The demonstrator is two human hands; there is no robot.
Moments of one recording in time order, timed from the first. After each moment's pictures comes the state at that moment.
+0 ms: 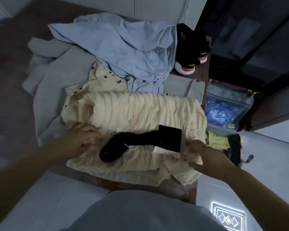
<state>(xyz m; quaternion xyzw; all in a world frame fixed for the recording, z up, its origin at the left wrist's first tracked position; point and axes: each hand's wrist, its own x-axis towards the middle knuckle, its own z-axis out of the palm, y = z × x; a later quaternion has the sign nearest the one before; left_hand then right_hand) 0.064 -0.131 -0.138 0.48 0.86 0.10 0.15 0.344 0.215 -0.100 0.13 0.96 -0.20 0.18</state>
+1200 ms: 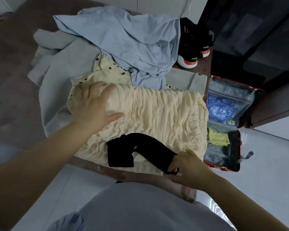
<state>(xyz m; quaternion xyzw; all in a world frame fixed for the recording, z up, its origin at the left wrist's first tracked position) 0.088 -0.055 -0.073 0.36 0.92 0.10 -0.05 0.344 0.144 -0.127 0.00 0.98 -0.19 0.11</state>
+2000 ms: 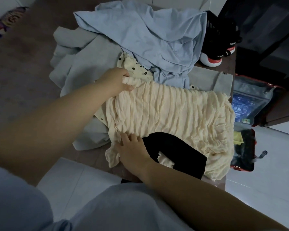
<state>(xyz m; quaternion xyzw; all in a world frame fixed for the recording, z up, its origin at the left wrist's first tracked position) -0.023 -0.030 -0.070 0.32 0.91 0.17 0.19 0.182 -0.030 -0.142 -0.03 0.98 -0.08 0.17</state>
